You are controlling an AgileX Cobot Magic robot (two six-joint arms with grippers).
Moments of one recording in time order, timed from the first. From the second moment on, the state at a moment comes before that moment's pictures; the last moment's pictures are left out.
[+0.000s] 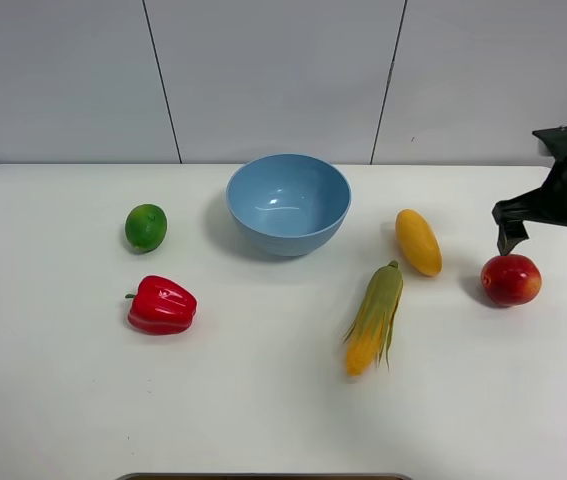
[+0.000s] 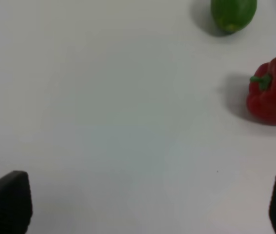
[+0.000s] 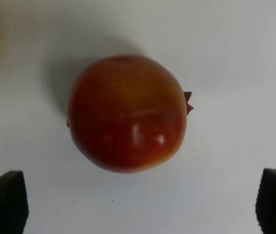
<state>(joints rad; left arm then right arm) 0.12 0.00 -0.44 -0.06 1.09 0.10 -0.06 1.70 -1.12 -0.12 0.92 0.04</state>
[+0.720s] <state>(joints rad) 0.12 0.00 -0.44 -0.06 1.09 0.10 -0.06 1.90 -1.13 -0.10 0.83 0.03</state>
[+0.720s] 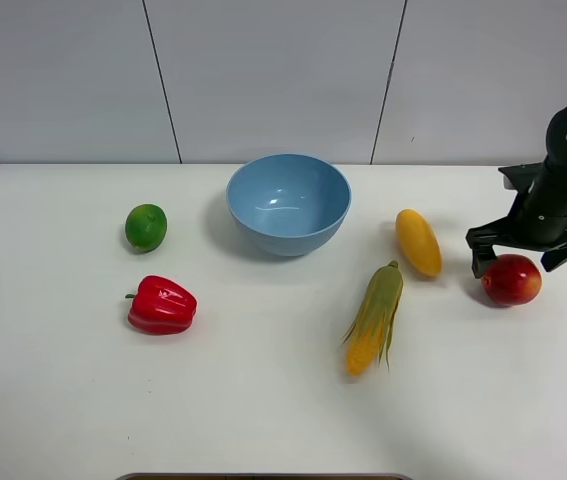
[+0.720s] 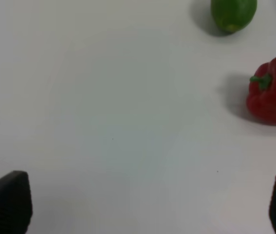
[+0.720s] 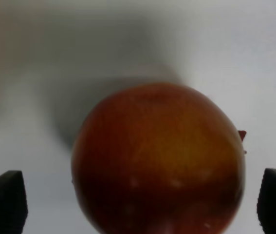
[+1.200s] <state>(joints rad) 0.12 0.00 -0.44 -0.06 1.09 0.10 -0.06 1.97 -1.13 -0.10 0.80 0.03</state>
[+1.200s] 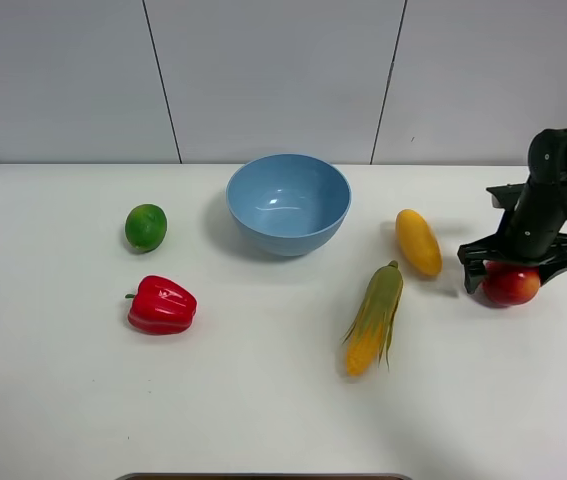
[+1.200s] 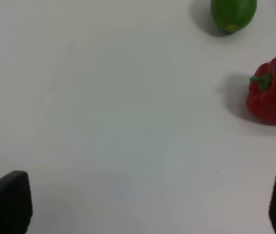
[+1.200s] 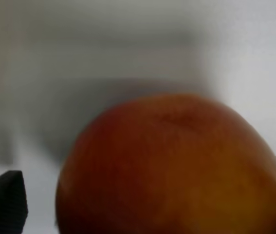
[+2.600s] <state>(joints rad) 0.12 0.00 -0.44 -0.06 1.09 0.10 -0.06 2.01 -1.13 -0.10 0.75 0.03</state>
